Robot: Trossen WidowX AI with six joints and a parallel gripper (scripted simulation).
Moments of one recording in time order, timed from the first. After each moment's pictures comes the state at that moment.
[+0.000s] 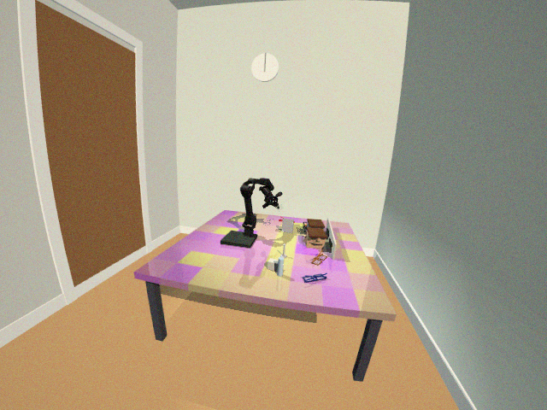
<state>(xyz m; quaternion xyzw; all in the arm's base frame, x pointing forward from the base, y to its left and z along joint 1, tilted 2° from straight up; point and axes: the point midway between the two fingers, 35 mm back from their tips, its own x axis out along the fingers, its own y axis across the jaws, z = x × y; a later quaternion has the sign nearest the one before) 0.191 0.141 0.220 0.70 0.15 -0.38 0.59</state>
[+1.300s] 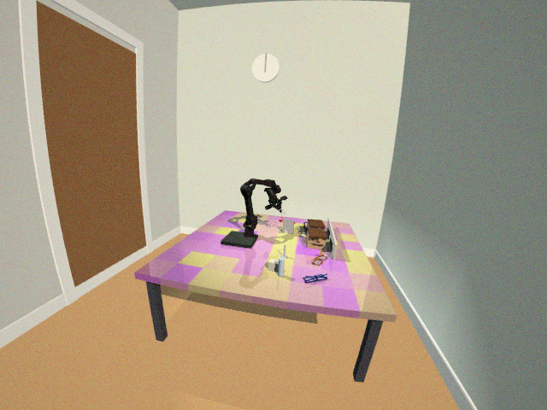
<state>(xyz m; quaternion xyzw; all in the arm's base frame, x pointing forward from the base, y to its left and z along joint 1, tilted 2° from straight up) 0.211 0.111 0.206 0.63 0.18 -0.44 0.61</state>
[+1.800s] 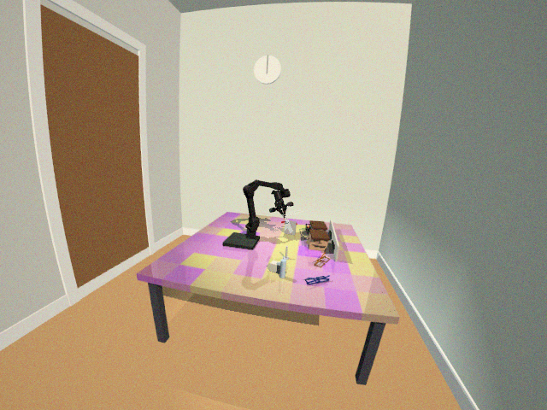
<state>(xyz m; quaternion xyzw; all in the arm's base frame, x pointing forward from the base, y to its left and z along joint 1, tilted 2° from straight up) 0.229 0.072 0.189 0.57 0.23 -0.51 0.61</state>
